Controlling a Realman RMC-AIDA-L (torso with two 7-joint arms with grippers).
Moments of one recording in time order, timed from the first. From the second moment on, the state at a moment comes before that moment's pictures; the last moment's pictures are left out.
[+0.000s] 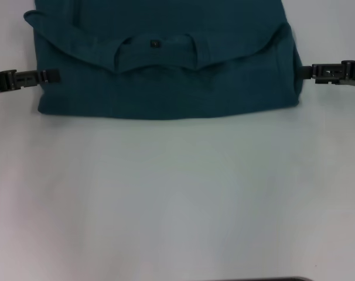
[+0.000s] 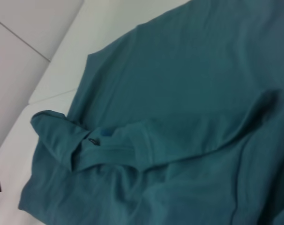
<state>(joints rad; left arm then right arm) -0.54 -2.01 -2.69 -0.75 -0.86 1.48 -2.05 0.56 1.94 -0.52 -0.63 -2.27 -1.44 2.13</state>
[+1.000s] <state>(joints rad) -0.54 -2.00 -2.69 -0.75 -0.86 1.47 -2.04 0.55 2.00 -0.51 -0.57 -2.26 -1.34 2.14</state>
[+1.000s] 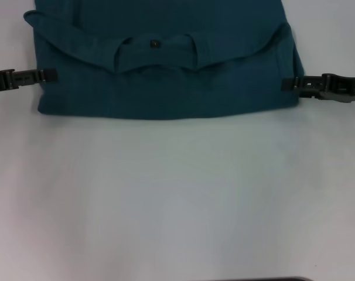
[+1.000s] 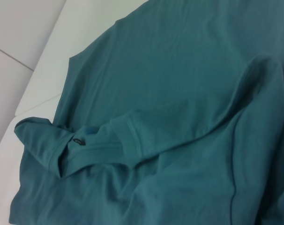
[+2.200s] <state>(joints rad) -0.55 -2.00 -2.69 -0.76 -0.86 1.46 -2.04 0.57 2.02 -0.52 -0.54 -2.23 -1.29 2.14</state>
